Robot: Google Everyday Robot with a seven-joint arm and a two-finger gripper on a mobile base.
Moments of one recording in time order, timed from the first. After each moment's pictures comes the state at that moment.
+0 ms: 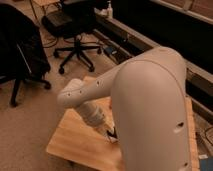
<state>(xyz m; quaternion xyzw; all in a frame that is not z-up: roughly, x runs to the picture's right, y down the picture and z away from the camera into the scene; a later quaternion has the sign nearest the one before) 0.015 0.201 0.686 -0.12 0.51 0.53 0.67</state>
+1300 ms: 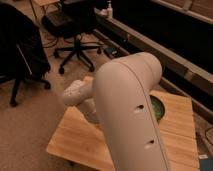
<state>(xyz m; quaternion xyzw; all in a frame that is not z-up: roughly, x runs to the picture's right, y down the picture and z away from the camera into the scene) 0.021 0.212 0.739 -0.13 0.56 0.50 0.65</state>
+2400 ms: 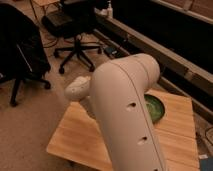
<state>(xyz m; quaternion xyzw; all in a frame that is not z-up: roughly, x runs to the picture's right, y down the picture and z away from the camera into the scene) 0.028 0.197 0.757 -0.12 0.56 0.51 0.64</state>
